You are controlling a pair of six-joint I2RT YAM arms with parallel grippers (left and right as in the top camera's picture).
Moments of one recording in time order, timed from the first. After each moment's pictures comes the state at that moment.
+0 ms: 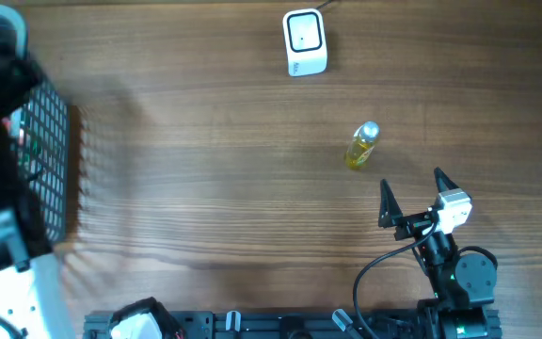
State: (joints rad) left arm 0.40 1.07 1.35 -0.40 -0.15 -0.20; right arm 0.09 0.02 0.01 0.01 -0.14 0.06
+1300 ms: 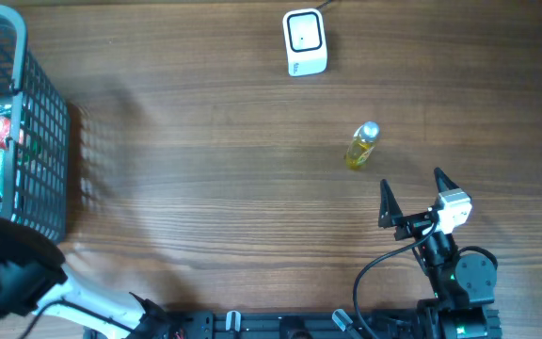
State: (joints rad) left arm 0.79 1.95 1.93 -1.15 0.15 -0.30; right arm 0.09 0.02 0.01 0.01 -0.14 0.06
